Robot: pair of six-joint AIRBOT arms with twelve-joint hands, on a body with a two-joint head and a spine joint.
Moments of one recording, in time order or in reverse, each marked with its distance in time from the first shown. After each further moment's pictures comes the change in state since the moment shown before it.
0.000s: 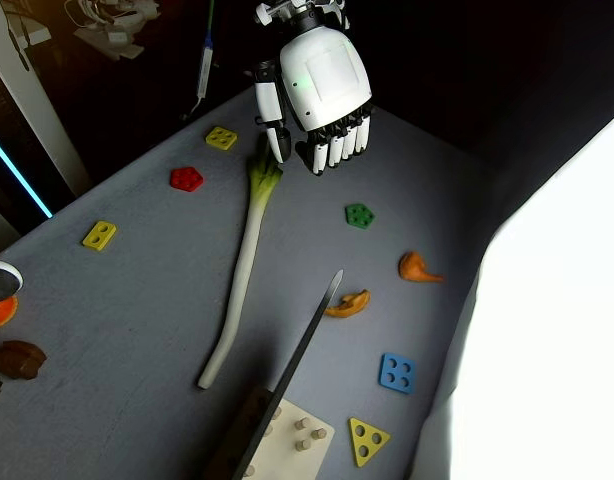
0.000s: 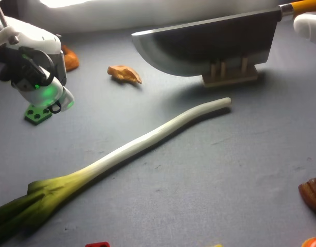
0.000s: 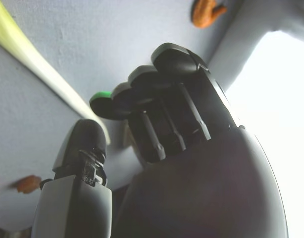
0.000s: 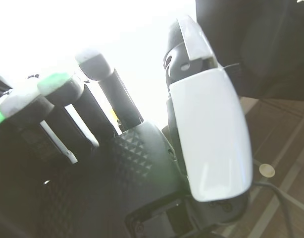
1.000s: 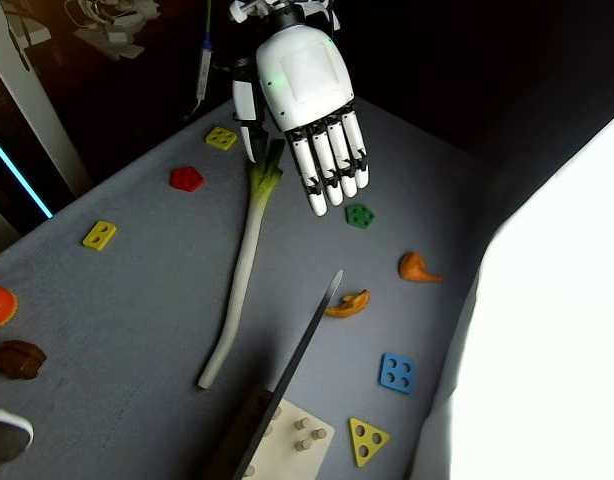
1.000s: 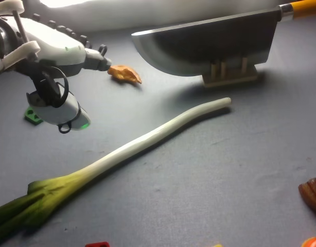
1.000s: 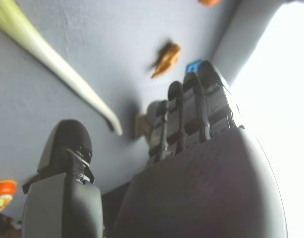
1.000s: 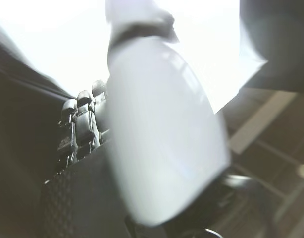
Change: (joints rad) left arm -0.005 0.013 -0.106 0.047 -0.055 -0.004; right arm -0.038 -0.130 0.290 0.019 -0.090 0.203
